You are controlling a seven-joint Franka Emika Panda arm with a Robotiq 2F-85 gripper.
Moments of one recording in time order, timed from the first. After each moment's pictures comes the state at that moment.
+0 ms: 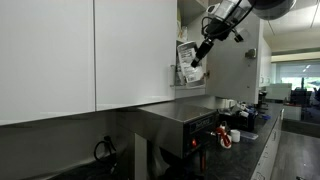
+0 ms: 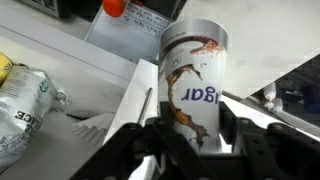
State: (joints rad) arm 0.22 -0.62 -0.03 -2.62 -0.07 2.68 -0.36
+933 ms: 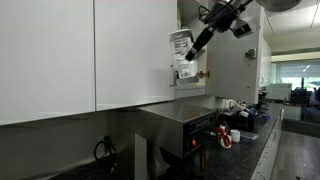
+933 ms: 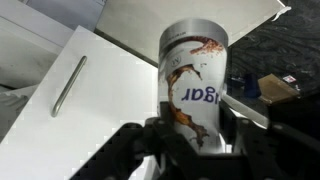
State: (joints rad) arm 0.43 -0.70 -0.08 -2.66 0.03 2.67 -0.46
